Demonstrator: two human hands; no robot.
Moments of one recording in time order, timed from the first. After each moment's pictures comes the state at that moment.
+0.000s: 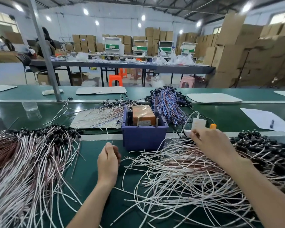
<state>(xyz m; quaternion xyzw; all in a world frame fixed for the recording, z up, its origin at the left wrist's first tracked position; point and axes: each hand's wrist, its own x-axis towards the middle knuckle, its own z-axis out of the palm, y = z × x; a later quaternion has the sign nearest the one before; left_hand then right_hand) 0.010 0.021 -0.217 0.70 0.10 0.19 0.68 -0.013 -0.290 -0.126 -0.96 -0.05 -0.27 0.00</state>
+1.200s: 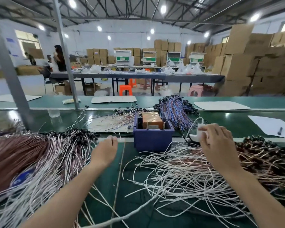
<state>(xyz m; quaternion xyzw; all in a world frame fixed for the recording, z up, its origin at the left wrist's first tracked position) 0.016 0.092 -0.170 0.95 0.00 0.18 0.27 -0.063 -0.267 -0.123 -0.89 -0.08 -0.43 0.13</state>
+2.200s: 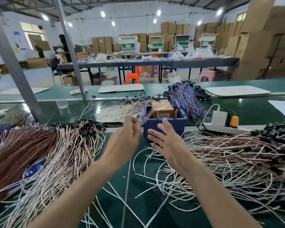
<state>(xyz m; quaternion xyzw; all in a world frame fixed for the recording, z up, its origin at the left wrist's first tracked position) -0.052 0.061 -0.118 0.89 -0.15 0.18 0.38 -0.047 -0.107 -0.133 -0.54 -0.01 0.09 0.84</state>
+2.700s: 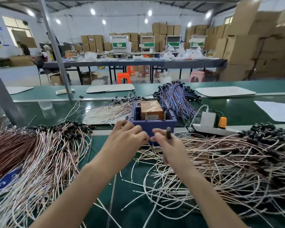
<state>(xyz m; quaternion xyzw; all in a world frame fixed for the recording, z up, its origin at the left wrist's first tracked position) -0.040 0.035 -0.113 0.90 -0.33 0.29 -0.01 -0.055 -0.147 -0.148 -0.72 -0.08 -0.08 0.69</state>
